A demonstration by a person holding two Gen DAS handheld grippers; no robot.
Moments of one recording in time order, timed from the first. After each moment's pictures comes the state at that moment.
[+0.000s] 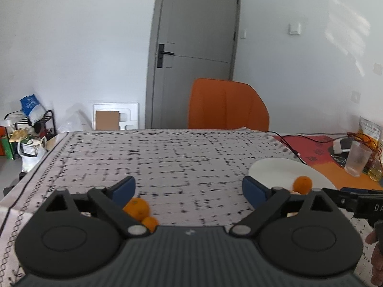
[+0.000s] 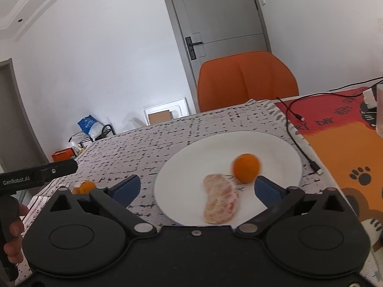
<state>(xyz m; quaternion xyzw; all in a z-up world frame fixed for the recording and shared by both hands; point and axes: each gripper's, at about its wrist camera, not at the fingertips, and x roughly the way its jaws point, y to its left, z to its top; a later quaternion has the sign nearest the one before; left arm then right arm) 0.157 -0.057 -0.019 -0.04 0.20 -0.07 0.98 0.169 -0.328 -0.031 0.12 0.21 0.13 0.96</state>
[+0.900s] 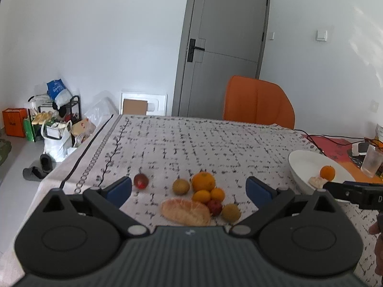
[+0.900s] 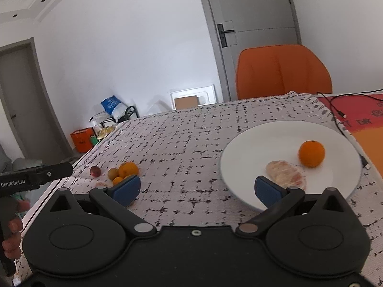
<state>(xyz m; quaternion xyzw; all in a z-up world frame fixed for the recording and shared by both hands) 0.115 0.022 -0.028 -0.06 0.22 -0.02 0.97 0.162 -0.257 -0.026 0.09 0.24 0.19 0.95</state>
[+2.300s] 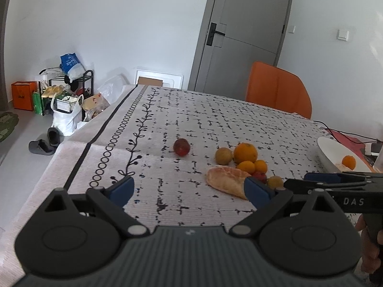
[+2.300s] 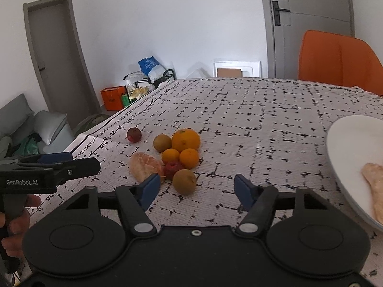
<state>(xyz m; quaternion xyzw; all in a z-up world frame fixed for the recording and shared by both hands) 0.114 0.075 -0.068 -0.10 0.26 0.00 0.96 0.190 -0.153 -0.047 0.01 0.28 0.28 0.92</state>
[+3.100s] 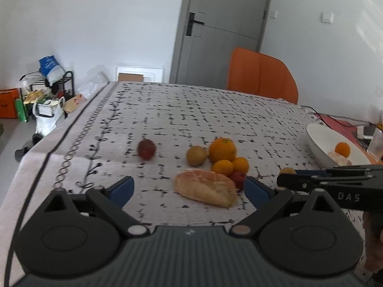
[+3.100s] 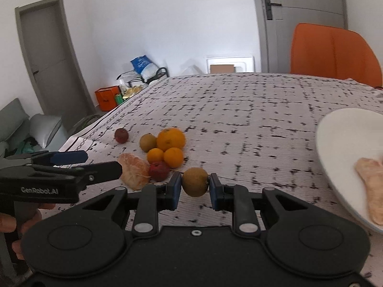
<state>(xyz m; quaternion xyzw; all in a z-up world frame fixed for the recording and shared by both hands) 0.152 0.041 -0.074 -0.06 0.28 -0.05 0.96 0.200 -0.170 -0.049 0.03 0.30 0.26 0.92</state>
